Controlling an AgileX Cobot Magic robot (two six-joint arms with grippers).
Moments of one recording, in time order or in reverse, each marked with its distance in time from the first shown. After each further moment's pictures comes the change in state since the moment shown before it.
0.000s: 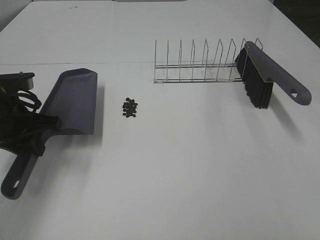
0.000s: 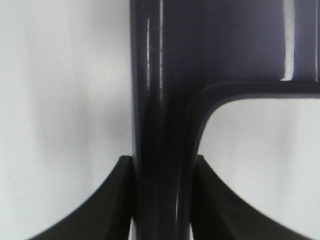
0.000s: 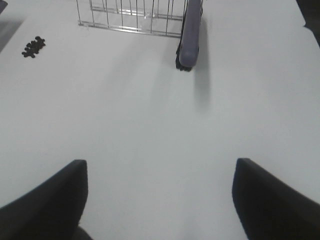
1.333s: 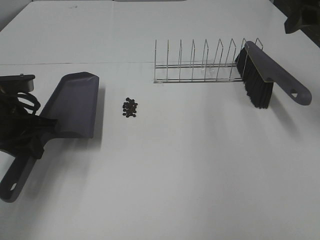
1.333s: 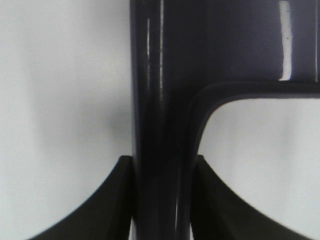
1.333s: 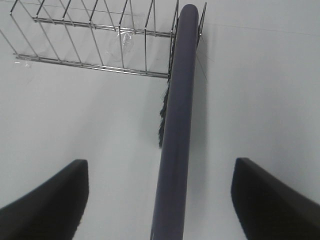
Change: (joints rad) left arm 0.000 0.000 0.000 0.000 0.027 0.020; right arm 0.000 1.437 -0.748 -0.016 -0.381 -0.002
